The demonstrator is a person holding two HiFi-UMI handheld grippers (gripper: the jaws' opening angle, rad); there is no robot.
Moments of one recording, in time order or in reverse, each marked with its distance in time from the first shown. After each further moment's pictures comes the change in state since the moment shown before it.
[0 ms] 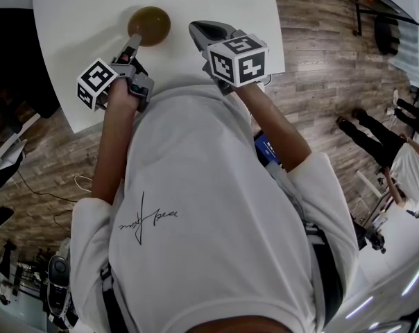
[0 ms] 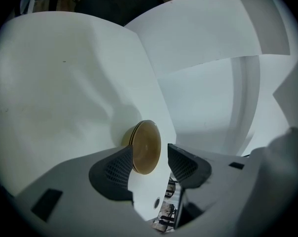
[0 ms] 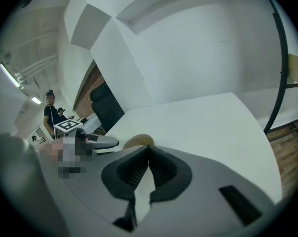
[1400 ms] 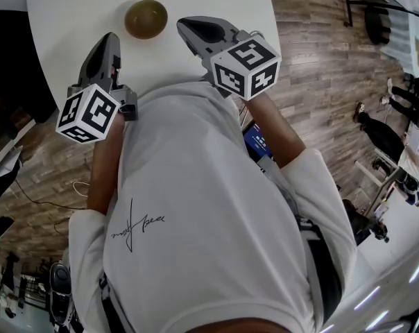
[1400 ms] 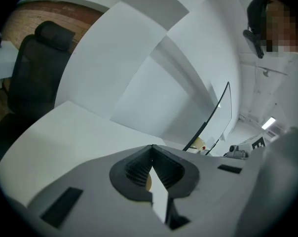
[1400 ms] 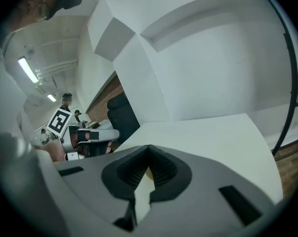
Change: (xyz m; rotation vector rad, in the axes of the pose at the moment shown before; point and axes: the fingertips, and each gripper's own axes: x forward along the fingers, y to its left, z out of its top) left arm -0.082 -0.108 0.018 0.831 -0.171 -0.122; right arm -0.042 0.066 0.038 -0.114 -0.155 0.109
